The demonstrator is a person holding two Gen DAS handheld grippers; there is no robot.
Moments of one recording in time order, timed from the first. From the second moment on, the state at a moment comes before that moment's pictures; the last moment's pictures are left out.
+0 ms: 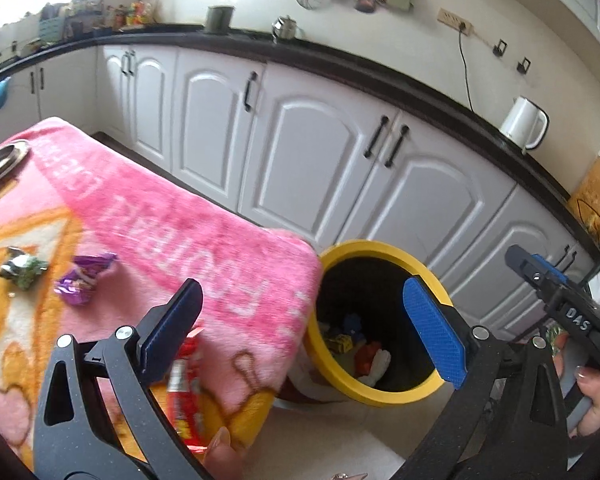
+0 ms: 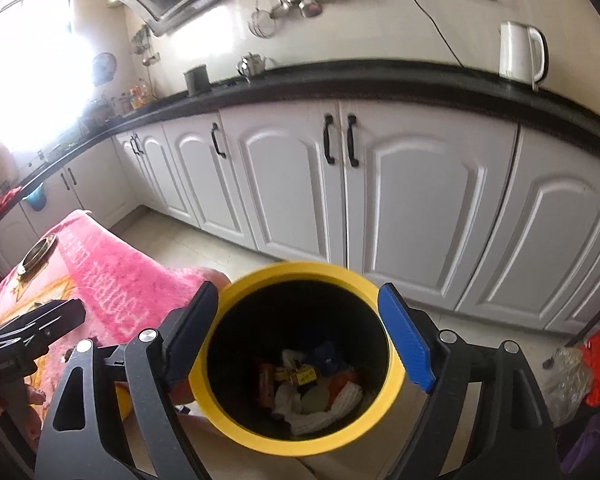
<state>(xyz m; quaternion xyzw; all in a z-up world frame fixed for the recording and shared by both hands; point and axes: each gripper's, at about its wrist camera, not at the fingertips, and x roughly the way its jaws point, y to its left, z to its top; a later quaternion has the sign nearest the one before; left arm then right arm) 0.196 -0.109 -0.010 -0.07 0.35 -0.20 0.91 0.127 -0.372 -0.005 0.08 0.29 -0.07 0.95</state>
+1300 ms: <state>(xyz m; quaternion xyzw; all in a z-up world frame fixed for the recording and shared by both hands) 0.197 0.121 -0.030 -0.16 0.33 0.02 0.93 0.162 -0.161 -0.005 0.00 0.30 0.13 0.94</state>
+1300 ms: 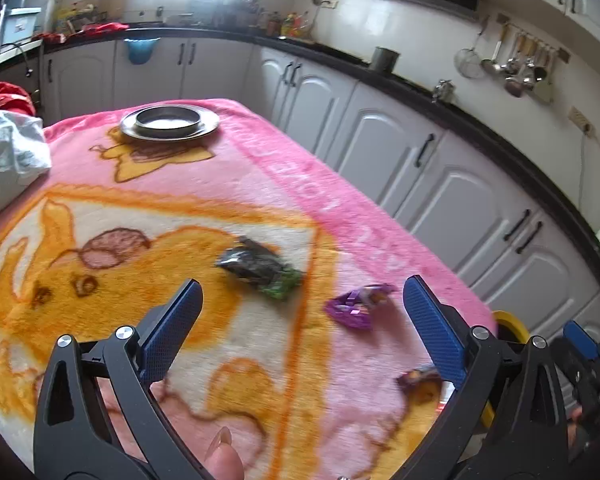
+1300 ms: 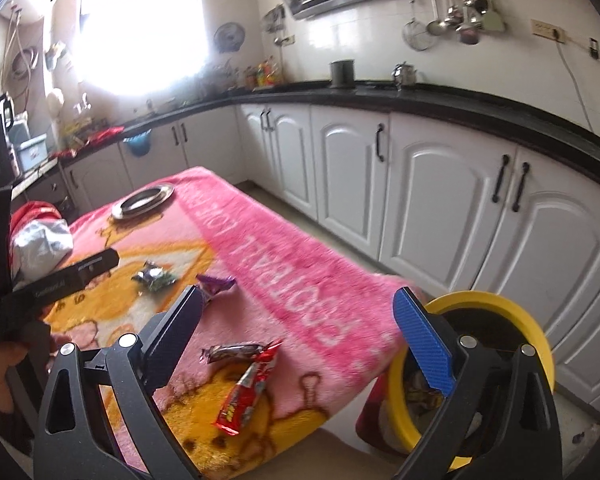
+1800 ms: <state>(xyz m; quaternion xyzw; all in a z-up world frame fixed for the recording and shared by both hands) 0.235 0.166 -0.070 -0.20 0.36 0.06 0.91 0.182 -0.085 -0.065 -0.08 0.40 0.21 0.89</state>
